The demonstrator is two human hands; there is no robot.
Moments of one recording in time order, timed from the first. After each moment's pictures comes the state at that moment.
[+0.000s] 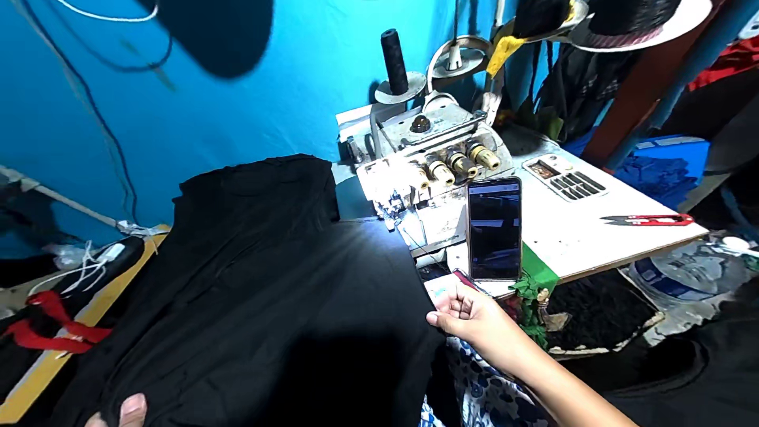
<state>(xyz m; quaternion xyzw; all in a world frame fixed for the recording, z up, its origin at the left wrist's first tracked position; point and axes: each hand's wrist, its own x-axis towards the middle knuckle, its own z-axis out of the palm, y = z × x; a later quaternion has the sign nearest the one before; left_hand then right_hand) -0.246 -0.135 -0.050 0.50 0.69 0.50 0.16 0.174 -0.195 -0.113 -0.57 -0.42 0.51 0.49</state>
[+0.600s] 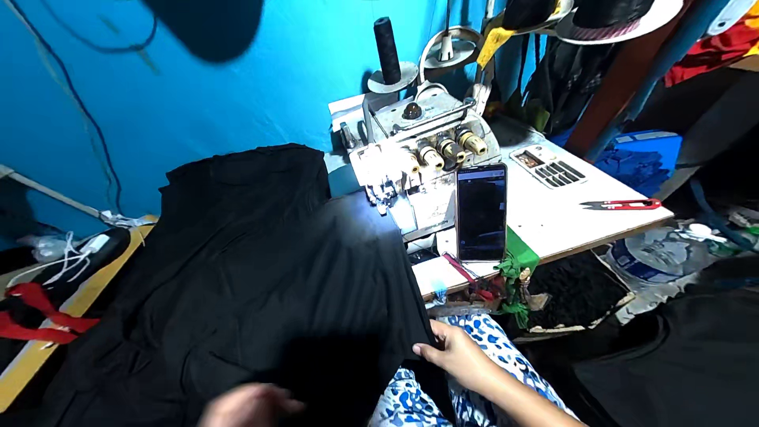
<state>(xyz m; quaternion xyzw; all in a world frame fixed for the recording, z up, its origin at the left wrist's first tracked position) -0.166 -0.210 -0.044 0.66 0.40 0.46 0.45 0.140 -0.231 -0.193 -0.59 -0.49 0.52 0.38</state>
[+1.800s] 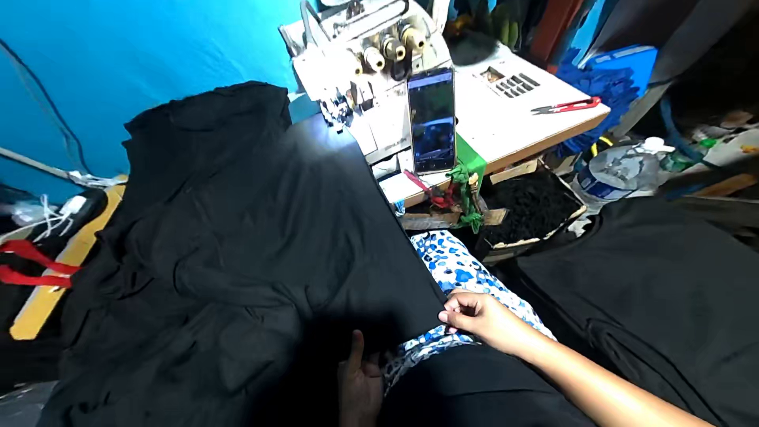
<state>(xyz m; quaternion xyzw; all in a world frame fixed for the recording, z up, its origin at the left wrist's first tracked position) -0.086 -0.337 -0.207 0.13 0.52 0.53 0.66 0.165 -0.380 -0.208 -0.60 -0.46 0.53 0.38</state>
